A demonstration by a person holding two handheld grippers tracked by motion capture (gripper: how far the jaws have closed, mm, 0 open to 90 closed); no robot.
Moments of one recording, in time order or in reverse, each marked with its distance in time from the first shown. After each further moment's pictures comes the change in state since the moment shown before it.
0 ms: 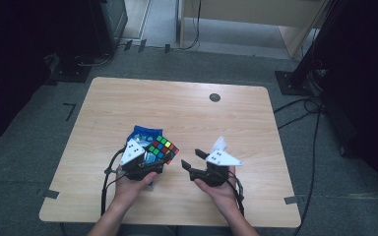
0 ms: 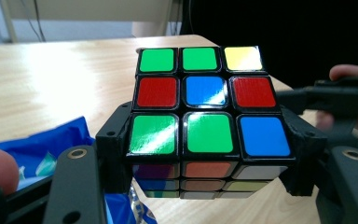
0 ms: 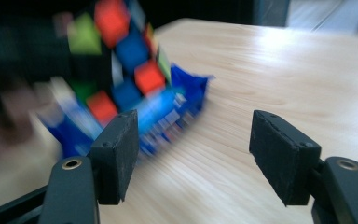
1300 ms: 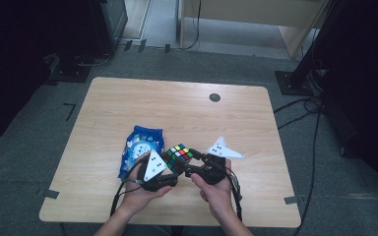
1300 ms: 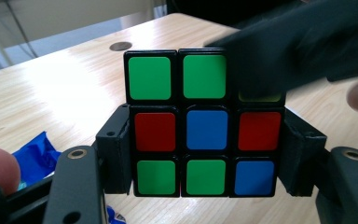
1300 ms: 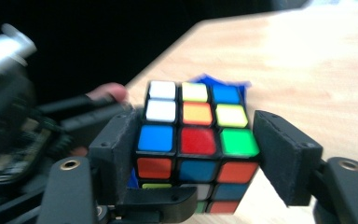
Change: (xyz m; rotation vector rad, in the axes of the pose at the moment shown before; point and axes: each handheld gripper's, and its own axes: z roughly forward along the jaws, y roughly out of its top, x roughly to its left) left arm -0.039 -0.006 0.010 0.074 -0.018 0.223; right arm 0.020 0.027 -0.005 0.014 0.080 0.189
